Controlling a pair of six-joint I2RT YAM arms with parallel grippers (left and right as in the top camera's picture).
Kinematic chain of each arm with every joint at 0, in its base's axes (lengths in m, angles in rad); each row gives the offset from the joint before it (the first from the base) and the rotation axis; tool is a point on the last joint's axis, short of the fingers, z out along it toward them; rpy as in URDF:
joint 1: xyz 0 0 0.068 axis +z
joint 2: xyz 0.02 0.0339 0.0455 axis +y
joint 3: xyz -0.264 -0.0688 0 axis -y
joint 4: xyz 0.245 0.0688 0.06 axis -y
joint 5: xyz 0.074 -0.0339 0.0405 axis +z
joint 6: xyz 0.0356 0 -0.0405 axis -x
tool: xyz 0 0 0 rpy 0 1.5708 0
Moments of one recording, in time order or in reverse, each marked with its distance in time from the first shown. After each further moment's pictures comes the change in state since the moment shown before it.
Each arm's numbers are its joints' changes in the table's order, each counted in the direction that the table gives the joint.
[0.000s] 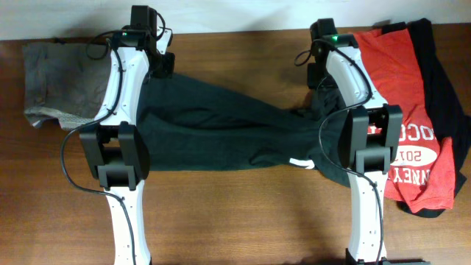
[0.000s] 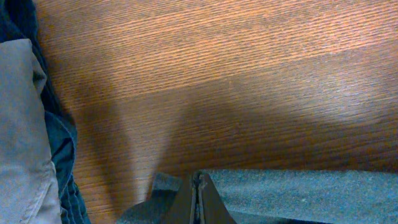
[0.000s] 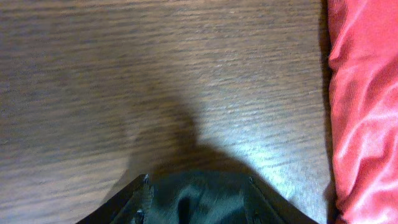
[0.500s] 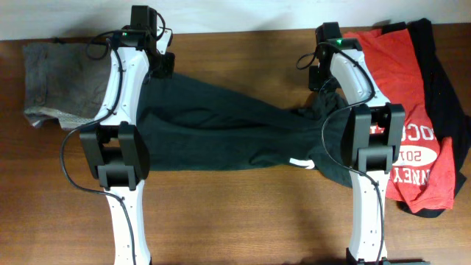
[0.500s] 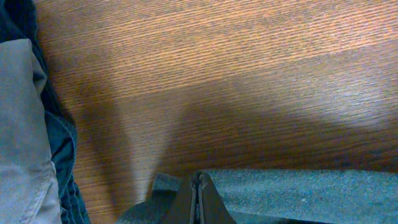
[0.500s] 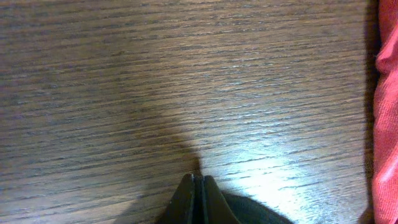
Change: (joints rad) left arm 0.000 0.000 0.000 0.000 0.000 0.000; right arm -0.022 0.010 -0.038 0.047 0.085 0.022
